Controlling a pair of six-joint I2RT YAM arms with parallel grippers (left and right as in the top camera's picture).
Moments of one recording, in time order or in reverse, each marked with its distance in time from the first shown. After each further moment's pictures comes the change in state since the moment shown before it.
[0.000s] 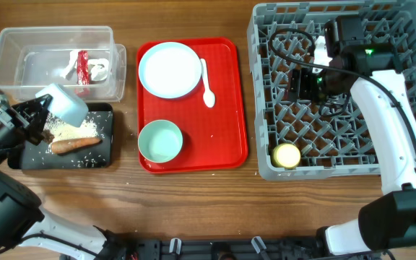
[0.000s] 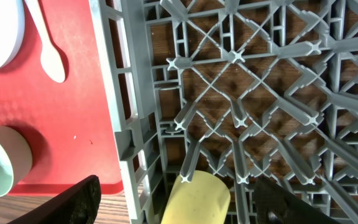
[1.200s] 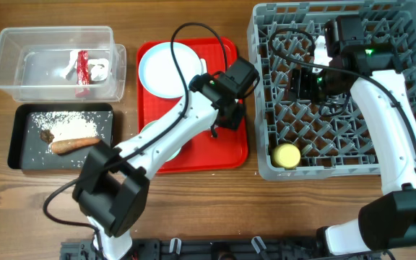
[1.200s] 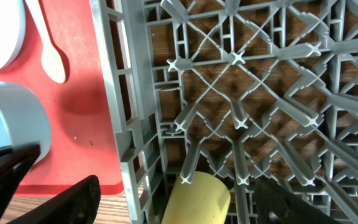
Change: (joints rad) left arm -1.581 -0.013 0.207 0.744 -1.629 -0.938; right arm 0.000 0.000 0.000 0.003 0.000 0.000
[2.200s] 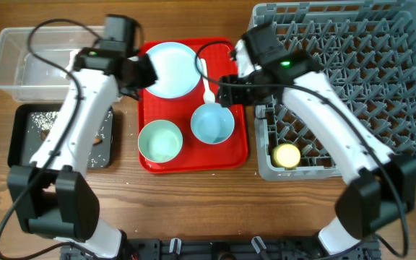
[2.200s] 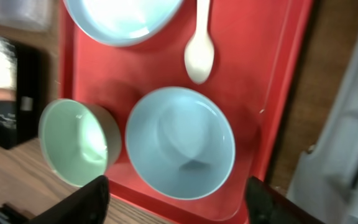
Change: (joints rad) left arm 0.585 -0.172 -0.062 0.042 0.146 -0.272; right arm 0.375 0.150 0.000 0.268 -0.108 0.129
